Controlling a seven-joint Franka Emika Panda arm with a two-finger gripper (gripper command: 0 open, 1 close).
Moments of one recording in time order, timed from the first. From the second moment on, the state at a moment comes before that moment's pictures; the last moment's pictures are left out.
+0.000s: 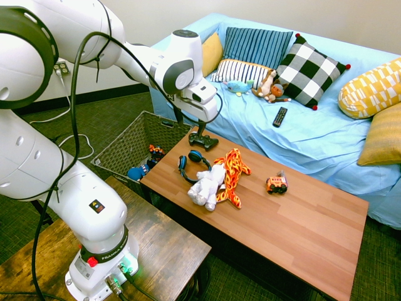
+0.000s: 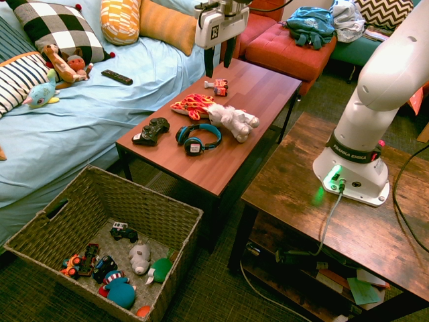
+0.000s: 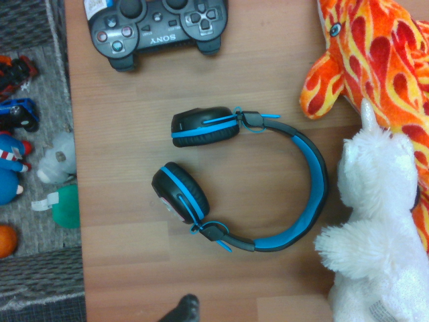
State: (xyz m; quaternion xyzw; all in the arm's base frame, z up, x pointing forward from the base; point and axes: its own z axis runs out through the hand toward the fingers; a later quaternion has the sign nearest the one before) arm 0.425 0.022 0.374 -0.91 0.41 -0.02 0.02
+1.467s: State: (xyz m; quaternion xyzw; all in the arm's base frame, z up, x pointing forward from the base) arm 0.597 -0.319 0.184 -0.75 0.64 0.13 0.08
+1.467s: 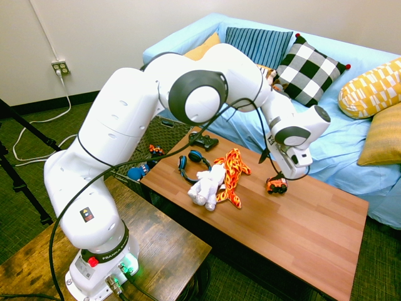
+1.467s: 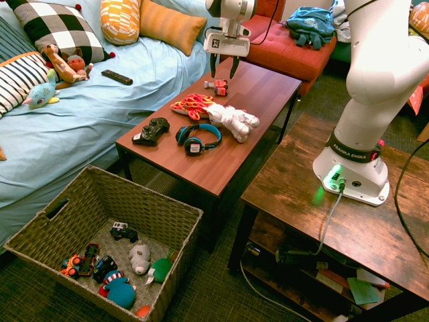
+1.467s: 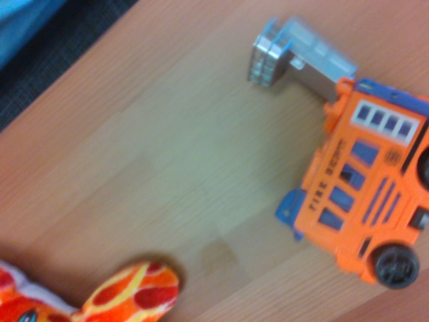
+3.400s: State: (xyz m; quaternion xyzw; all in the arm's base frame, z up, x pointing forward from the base) arm 0.712 -0.334 0.202 -0.79 0.60 0.06 0.04
